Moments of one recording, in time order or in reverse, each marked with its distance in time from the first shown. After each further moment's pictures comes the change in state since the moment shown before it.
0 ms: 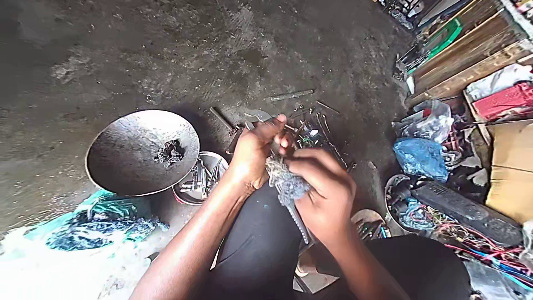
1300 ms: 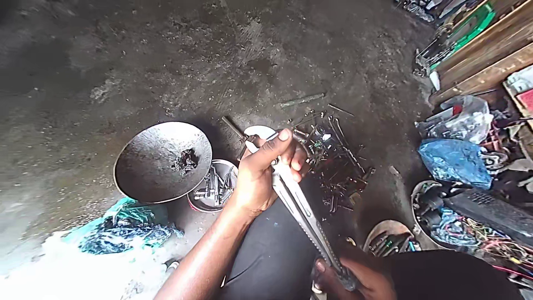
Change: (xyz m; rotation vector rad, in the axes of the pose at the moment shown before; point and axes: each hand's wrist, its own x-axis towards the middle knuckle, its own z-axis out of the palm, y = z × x) left_hand -0.004 -0.009 0.001 -0.162 -0.208 0.164; right_hand -0.127 0.006 -0.070 0.153 -0.260 0.365
